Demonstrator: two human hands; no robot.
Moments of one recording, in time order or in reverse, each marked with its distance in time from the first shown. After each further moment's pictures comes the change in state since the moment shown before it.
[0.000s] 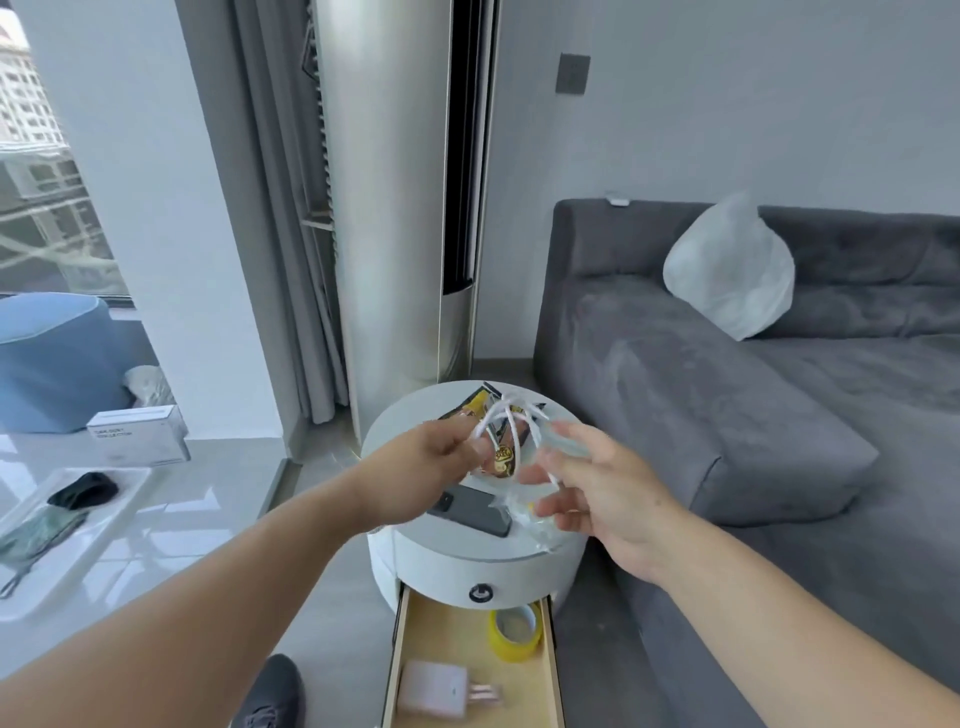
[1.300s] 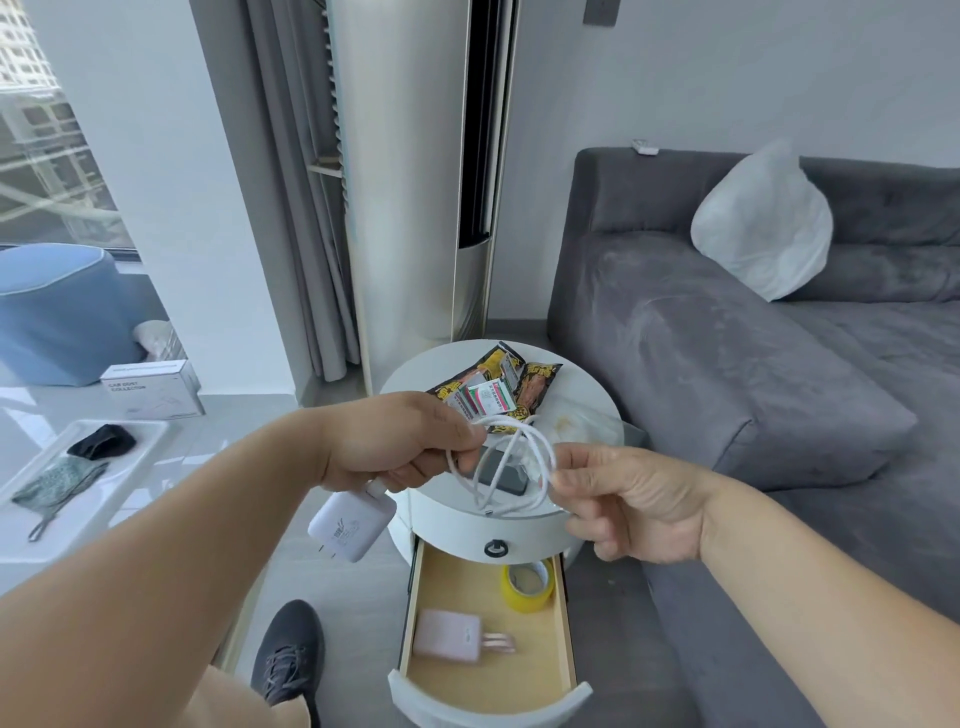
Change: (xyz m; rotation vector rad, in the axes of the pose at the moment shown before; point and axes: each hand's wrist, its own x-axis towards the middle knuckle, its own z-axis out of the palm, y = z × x) left_hand -0.025 0.003 -0.033 -0.276 -0.366 -0.365; right_hand 0.005 0.020 -0.014 0.078 -0.596 0.369
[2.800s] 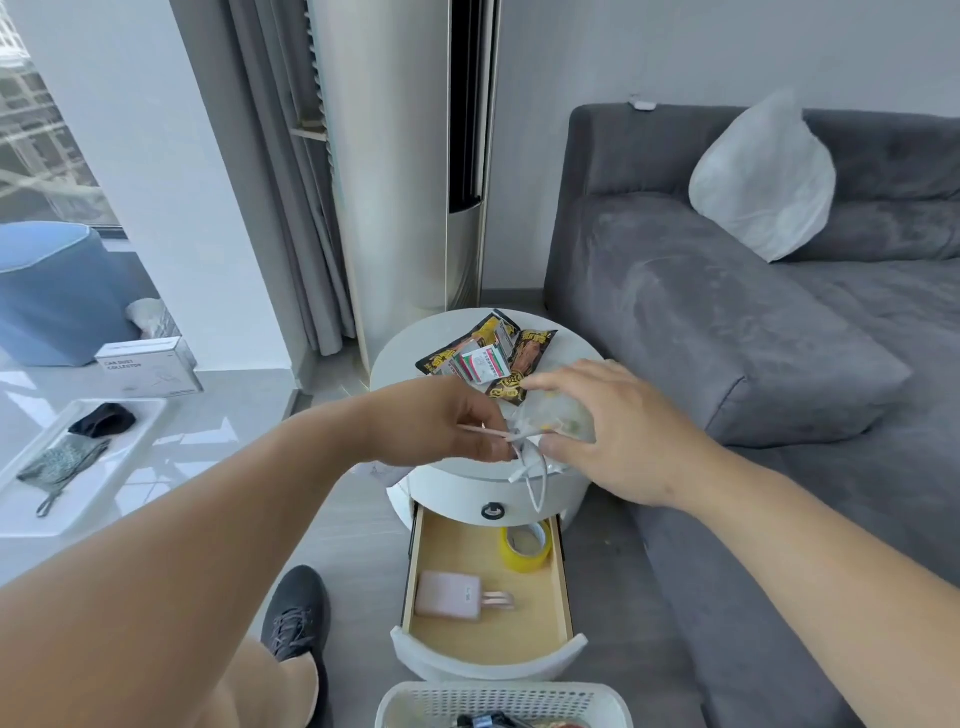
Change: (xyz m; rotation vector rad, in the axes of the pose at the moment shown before) left_hand 0.035 -0.010 0.026 0.627 0.135 0.209; right_hand -0.006 0.006 0.003 -1.372 0.689 -0.482
